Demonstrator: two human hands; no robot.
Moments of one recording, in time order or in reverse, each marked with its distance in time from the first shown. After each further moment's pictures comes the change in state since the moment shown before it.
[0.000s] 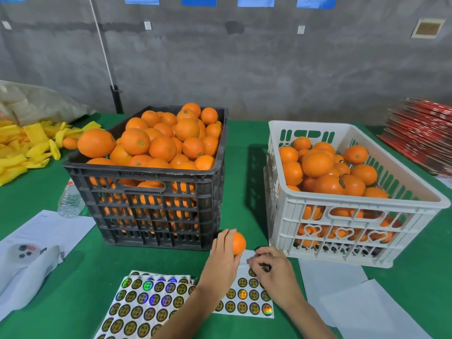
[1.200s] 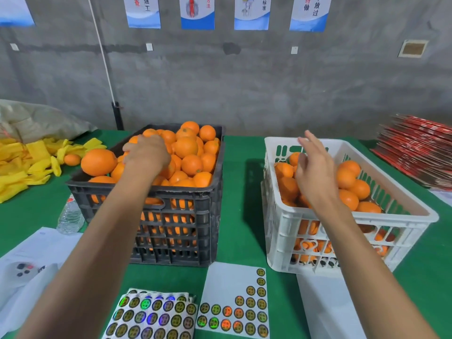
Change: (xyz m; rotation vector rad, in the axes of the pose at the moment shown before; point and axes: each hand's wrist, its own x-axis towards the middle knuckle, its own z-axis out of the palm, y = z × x) left_hand 0.157 0.035 -0.297 0.519 0.110 -0.609; right_hand 0.125 -0.127 -0.192 -0.222 0.584 -0.264
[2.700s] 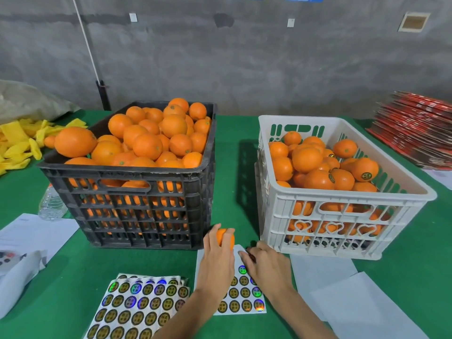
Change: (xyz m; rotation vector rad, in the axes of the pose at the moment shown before) left_hand -0.198 0.029 0.282 -0.309 -0.004 0.544; right_hand -0.231 0.046 0.112 -0.378 -0.568 0.022
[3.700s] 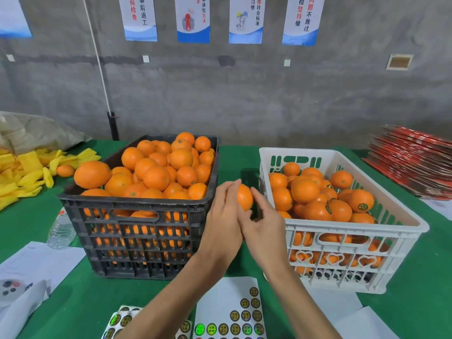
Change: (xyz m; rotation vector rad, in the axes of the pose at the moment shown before) left_hand 0.073 0.063 -0.158 -0.436 0.339 0.231; right_hand 0.059 -0.074 -0.166 1.028 0.351 0.081
